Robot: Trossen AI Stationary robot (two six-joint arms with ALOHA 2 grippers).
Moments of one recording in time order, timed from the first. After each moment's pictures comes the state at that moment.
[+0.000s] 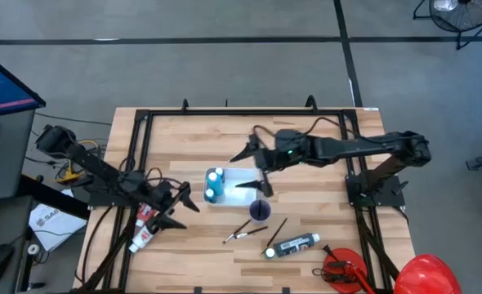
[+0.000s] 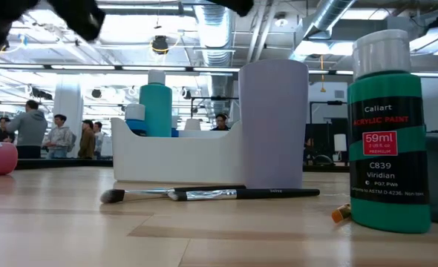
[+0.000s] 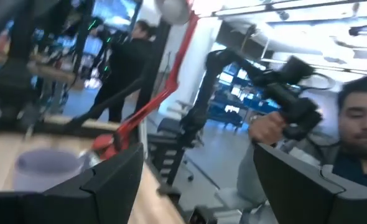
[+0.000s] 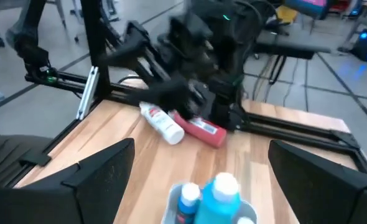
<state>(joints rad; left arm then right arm) -0.46 0.98 0.20 0.98 0.01 -0.31 0.01 1.50 1.20 0.03 -0.20 -0.16</state>
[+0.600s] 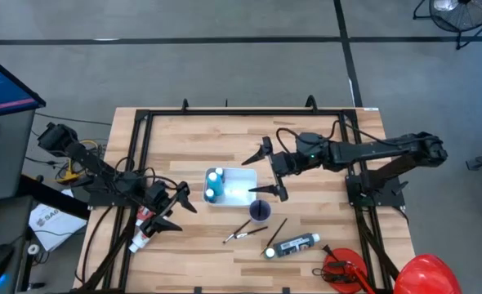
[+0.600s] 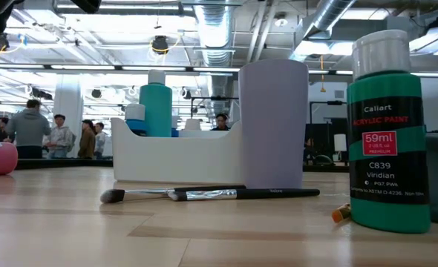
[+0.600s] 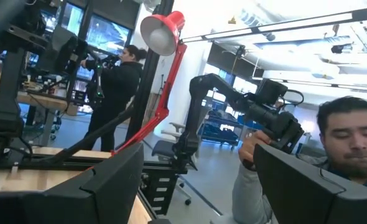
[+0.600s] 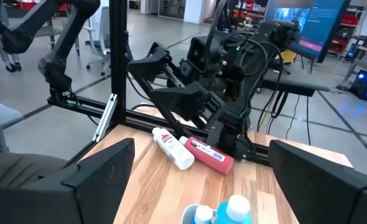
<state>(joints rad) -0.51 0.98 0.25 1.03 -0.03 -0.27 0.05 1.35 1.05 0.17 -0.20 -0.17</state>
